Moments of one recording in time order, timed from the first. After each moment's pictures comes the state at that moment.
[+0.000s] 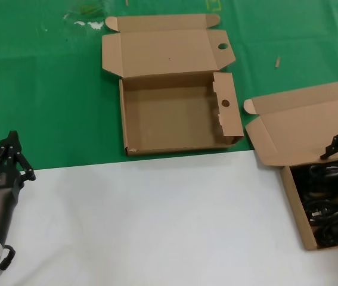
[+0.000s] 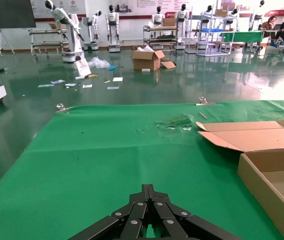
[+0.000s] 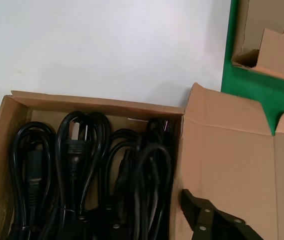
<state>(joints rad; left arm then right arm) 0.00 -0.30 1.60 -1.60 -1.80 0.00 0.00 0.91 0.86 -2.11 1.10 1.18 -1.27 -0.32</state>
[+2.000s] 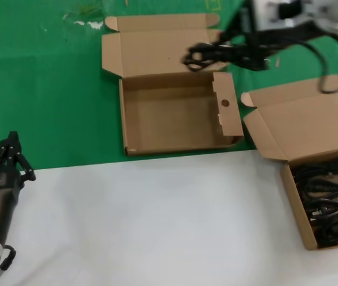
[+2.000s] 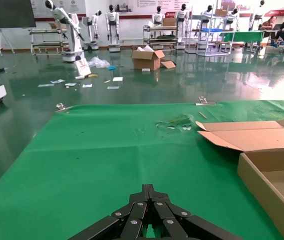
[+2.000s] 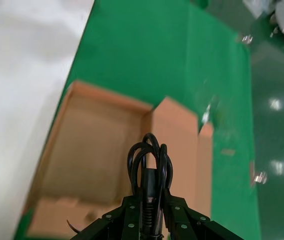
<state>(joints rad) 0.00 -0.30 1.60 -1.60 -1.80 0.00 0.00 1.30 0.52 -2.17 1.24 1.08 -1.33 0.07</state>
